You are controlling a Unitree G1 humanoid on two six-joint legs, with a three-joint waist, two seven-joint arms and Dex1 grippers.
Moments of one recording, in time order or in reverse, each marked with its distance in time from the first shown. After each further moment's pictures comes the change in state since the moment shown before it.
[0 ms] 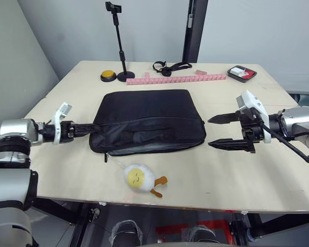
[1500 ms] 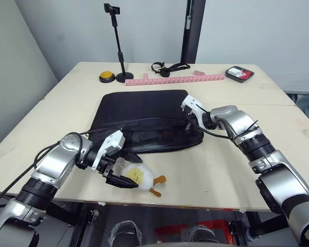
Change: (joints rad) left arm 0.487 -0.178 -0.222 -0.883 -0.010 -0.575 -0.213; right arm -0.397 0.509 0.388 0.596 -0.488 0.018 -0.234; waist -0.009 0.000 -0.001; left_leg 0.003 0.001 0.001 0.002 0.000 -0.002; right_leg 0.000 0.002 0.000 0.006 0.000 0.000
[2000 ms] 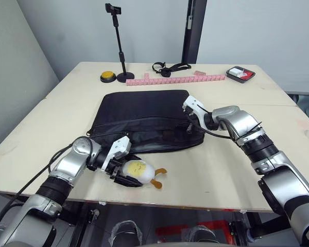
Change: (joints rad) left arm -0.058 -0.122 -0.045 0.181 0.083 -0.135 0.009; right arm 0.020 -0.020 -0.003 -0.061 0.000 0.050 -0.006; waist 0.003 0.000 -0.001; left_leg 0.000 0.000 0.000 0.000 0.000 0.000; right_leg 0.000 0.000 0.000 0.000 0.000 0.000
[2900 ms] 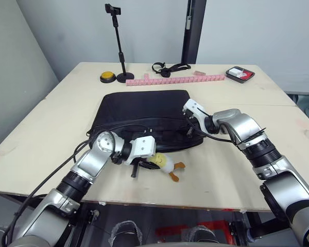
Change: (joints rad) left arm -0.077 -0.114 -0.098 -0.142 0.252 -0.124 0.245; right arm 0.041 -0.004 0.004 -0.091 0.002 0.082 -0.009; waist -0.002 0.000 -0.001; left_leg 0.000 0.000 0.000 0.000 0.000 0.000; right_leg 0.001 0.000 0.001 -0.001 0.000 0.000
